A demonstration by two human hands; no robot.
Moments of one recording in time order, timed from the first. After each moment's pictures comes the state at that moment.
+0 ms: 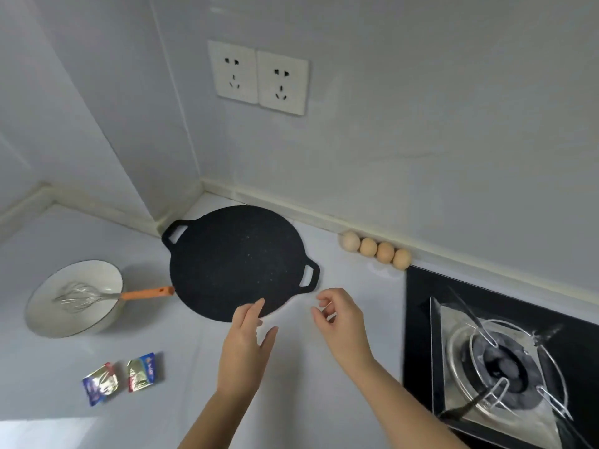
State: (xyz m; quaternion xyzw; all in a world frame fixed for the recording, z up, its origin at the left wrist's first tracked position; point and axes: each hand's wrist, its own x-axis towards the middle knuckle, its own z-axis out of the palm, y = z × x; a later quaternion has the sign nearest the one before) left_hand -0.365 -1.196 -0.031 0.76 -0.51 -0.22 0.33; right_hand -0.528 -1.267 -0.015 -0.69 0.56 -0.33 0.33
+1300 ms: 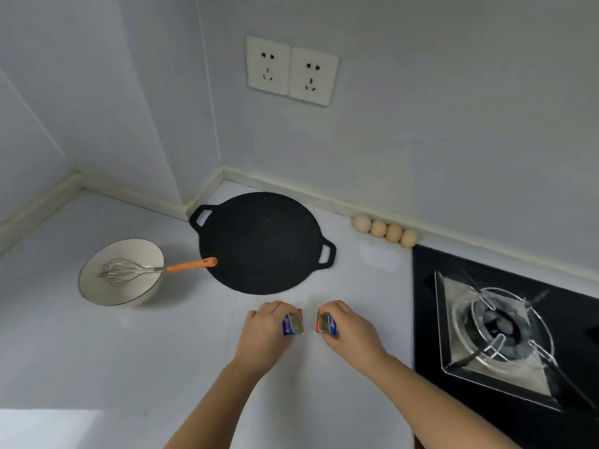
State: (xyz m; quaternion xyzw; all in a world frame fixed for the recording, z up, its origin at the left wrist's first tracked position) left_hand -0.319 -1.158 -0.039 0.69 -0.66 -0.23 0.19; right_hand -0.512 -1.200 -0.026 -0.82 0.53 -0.01 0.23
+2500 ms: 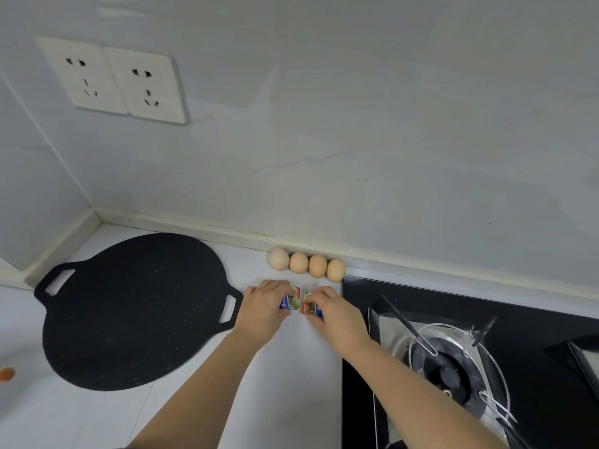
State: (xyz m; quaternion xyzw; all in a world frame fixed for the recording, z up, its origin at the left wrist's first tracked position) left_hand -0.474 -1.371 -0.057 0.61 -0.76 -0.17 0.17; right_hand -0.649 -1.363 -0.040 -0.79 0.59 -0.06 0.16
